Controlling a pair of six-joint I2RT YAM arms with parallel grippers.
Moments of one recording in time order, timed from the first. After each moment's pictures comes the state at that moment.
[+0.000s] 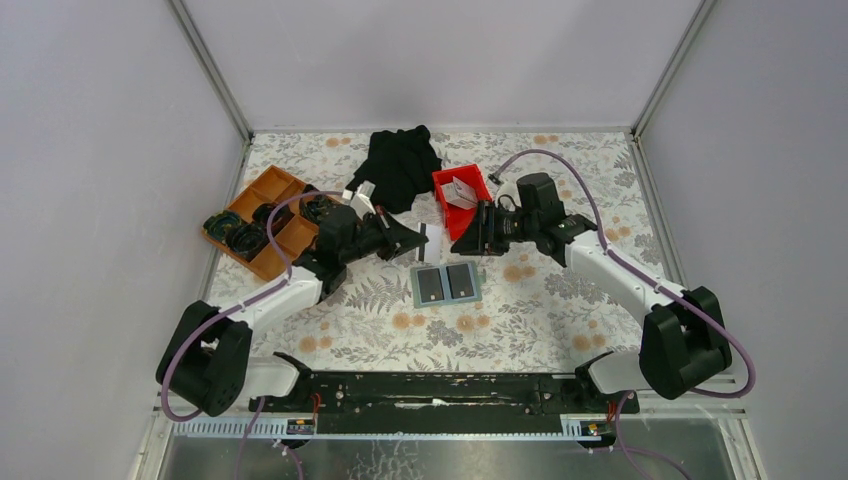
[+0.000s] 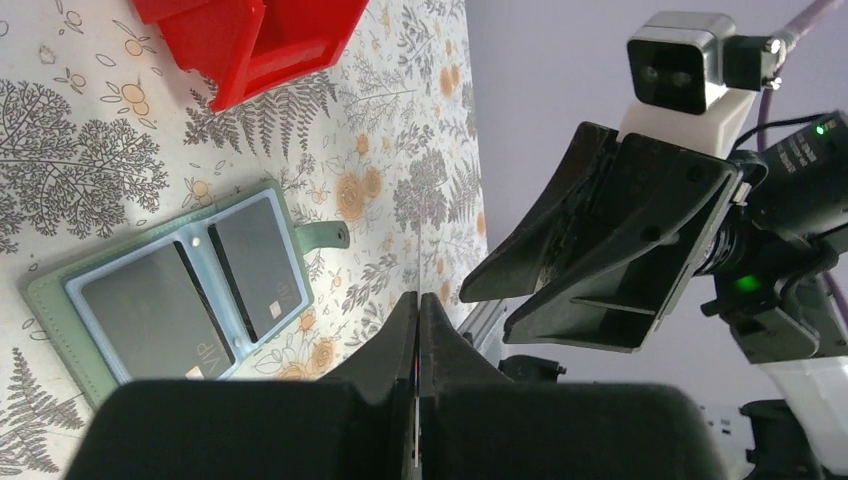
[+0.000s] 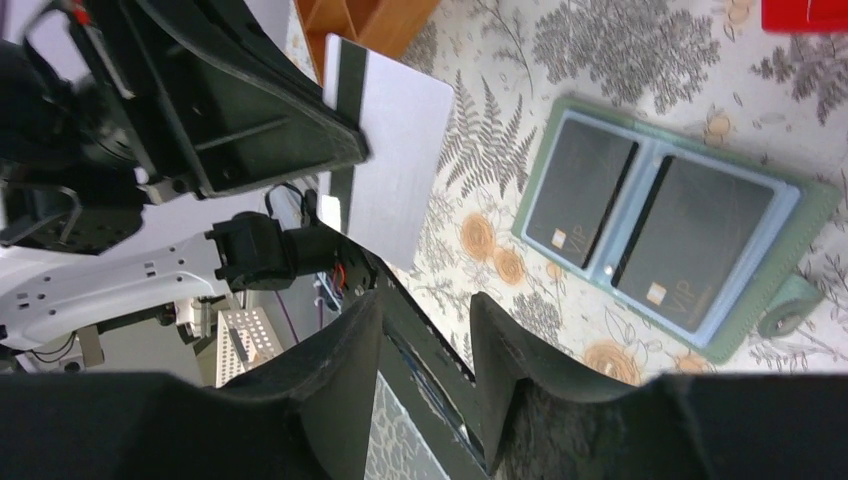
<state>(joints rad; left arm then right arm) -0.46 1.30 0.64 0.37 0.48 -1.06 0.45 1.39 0.96 -0.27 -0.69 0.62</state>
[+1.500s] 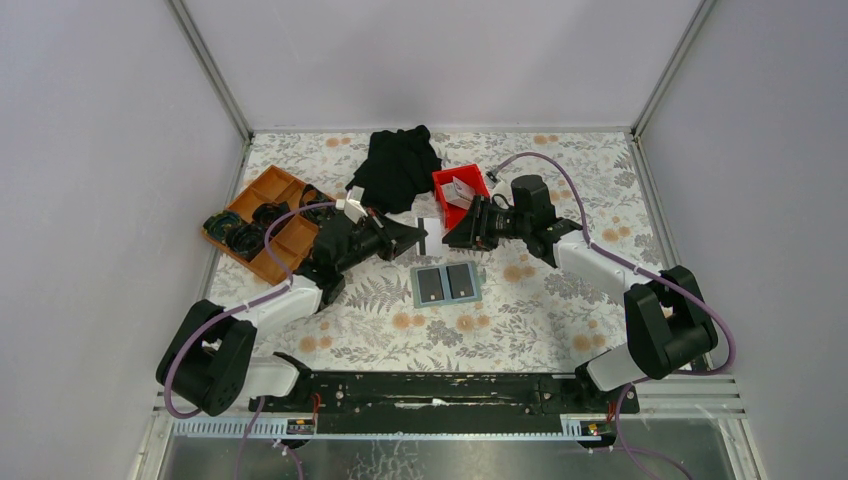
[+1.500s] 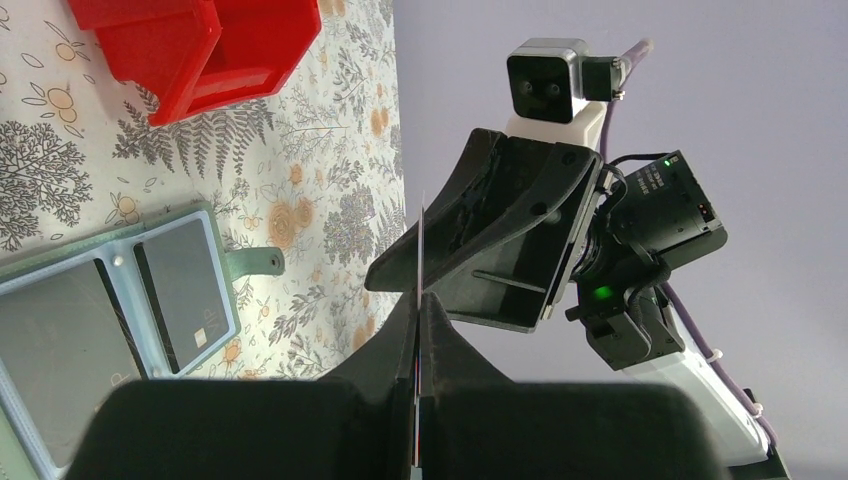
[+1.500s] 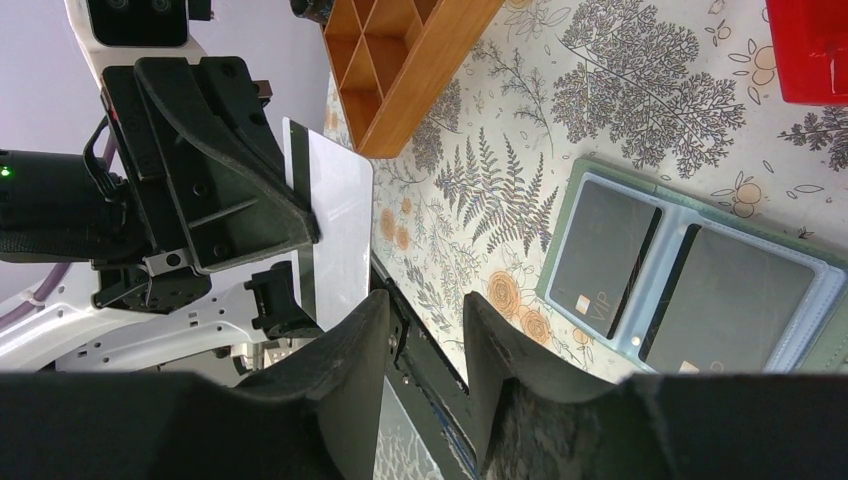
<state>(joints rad) -0.46 1.30 0.52 0.64 0.41 -1.31 0.46 1.49 0.90 0.04 -0.70 0.81</state>
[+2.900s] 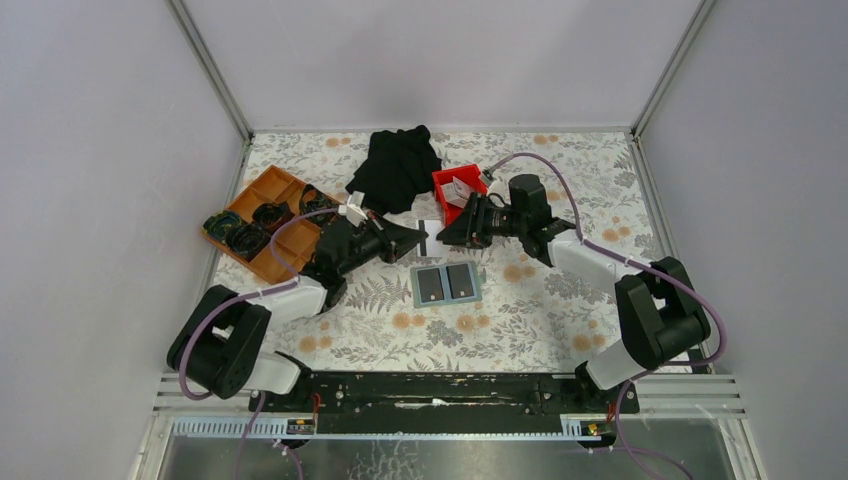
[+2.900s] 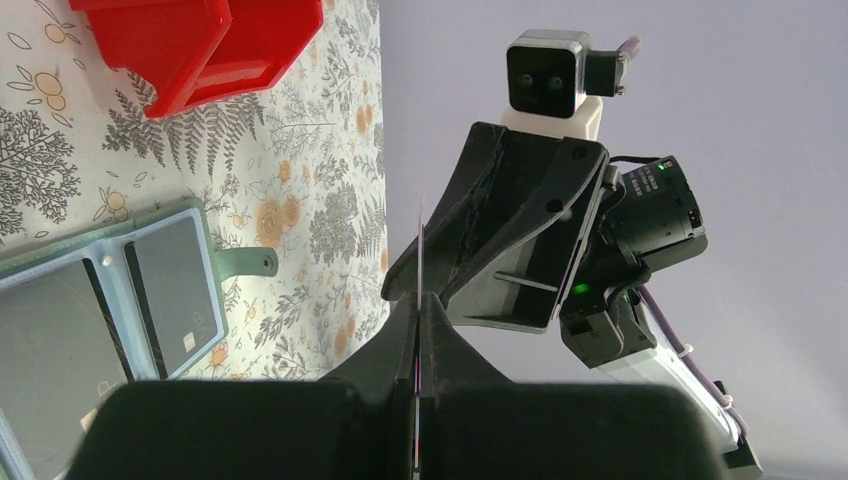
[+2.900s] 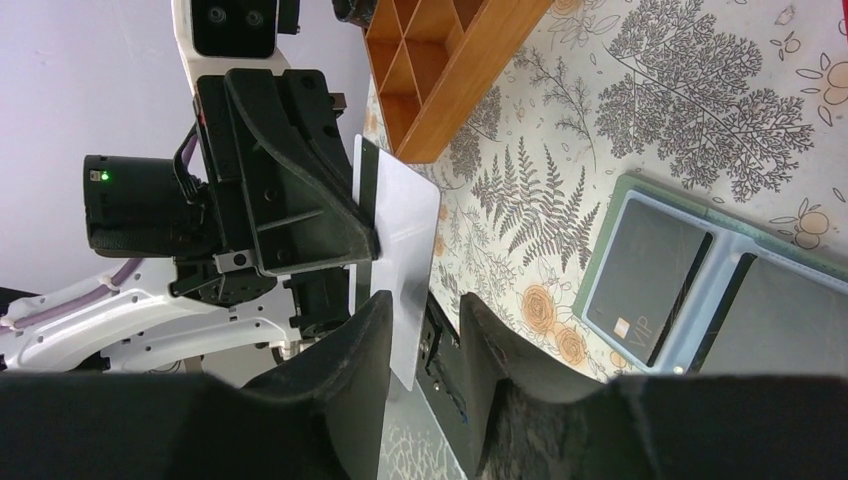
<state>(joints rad) -0.44 1.38 0.47 0.80 0.43 -1.39 0.46 1.54 0.89 0.17 -0.75 0.90</state>
